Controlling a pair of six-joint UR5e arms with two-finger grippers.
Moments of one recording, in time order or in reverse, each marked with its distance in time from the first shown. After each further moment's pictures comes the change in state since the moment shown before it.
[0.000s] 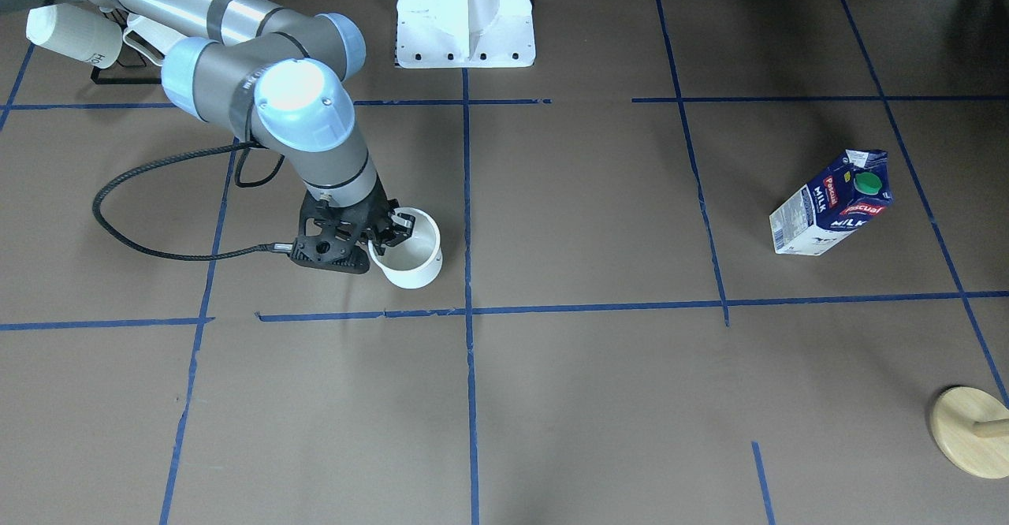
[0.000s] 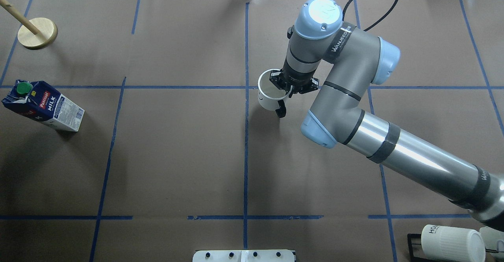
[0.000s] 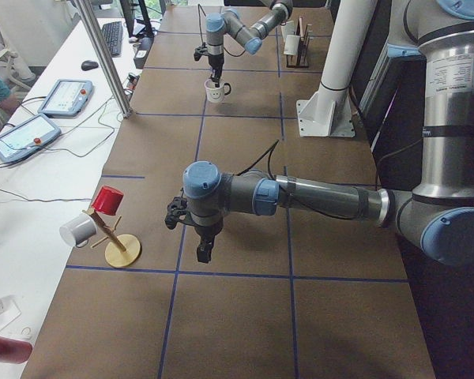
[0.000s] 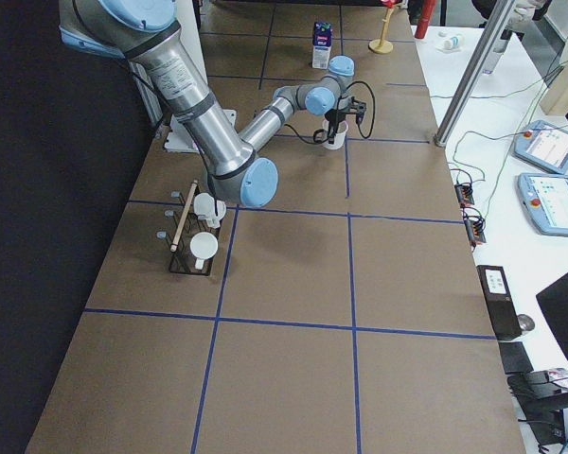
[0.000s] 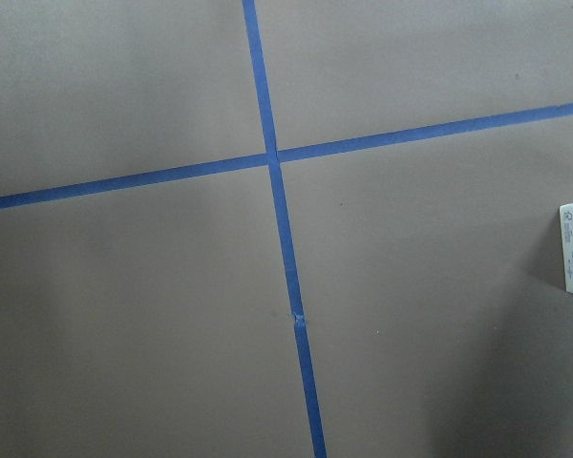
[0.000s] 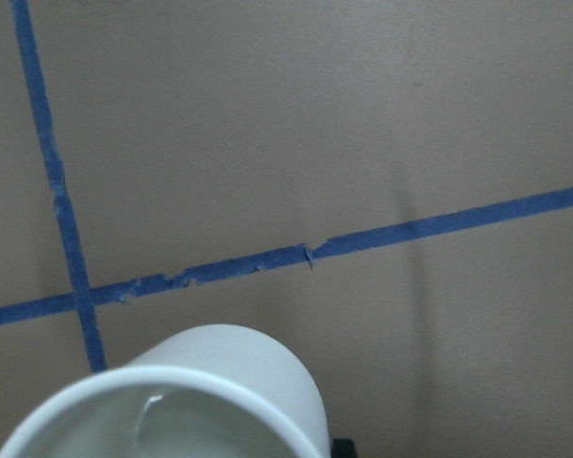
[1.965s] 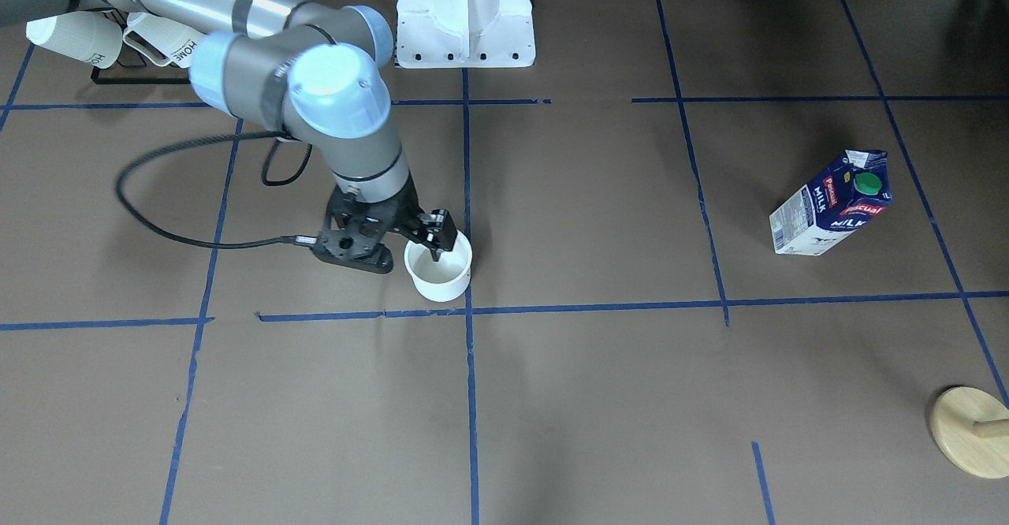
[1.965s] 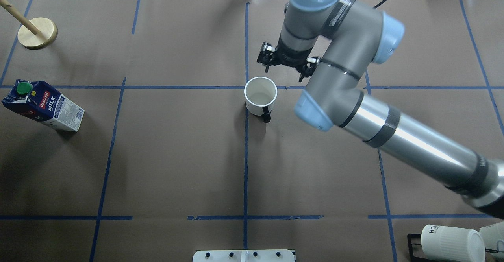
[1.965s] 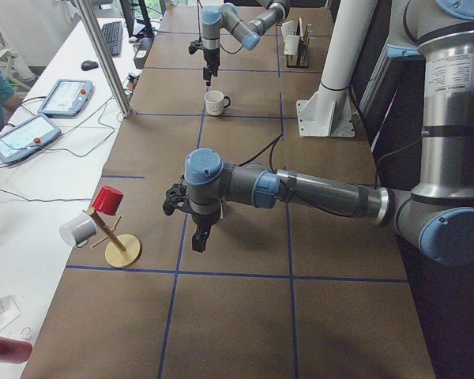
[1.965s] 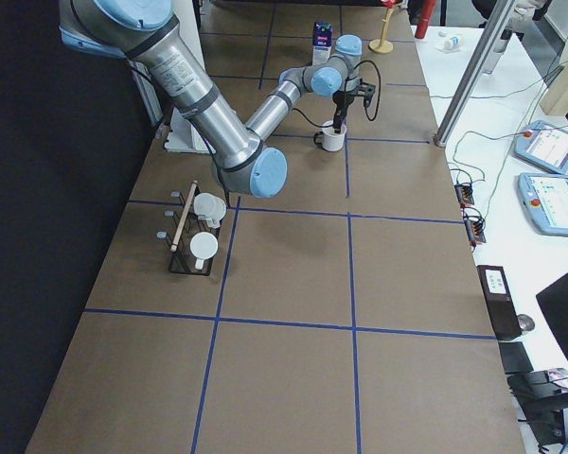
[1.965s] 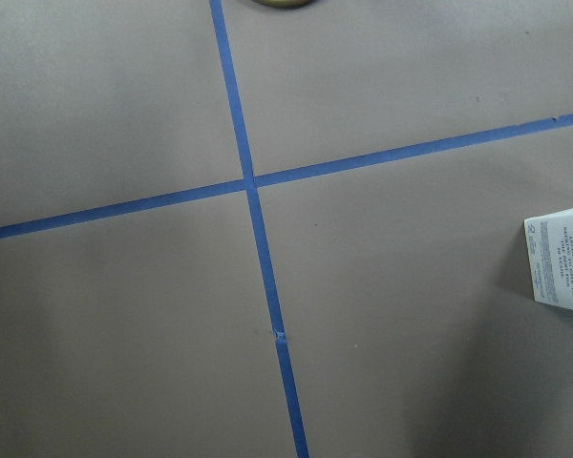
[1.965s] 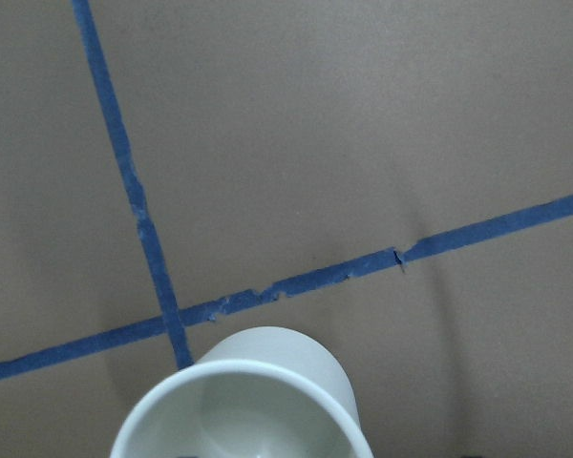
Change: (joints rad) left arm 0.007 -0.006 -0.036 -0.108 0.006 -0.010; right arm 0.085 0.049 0.073 -0.120 0.040 -0.013
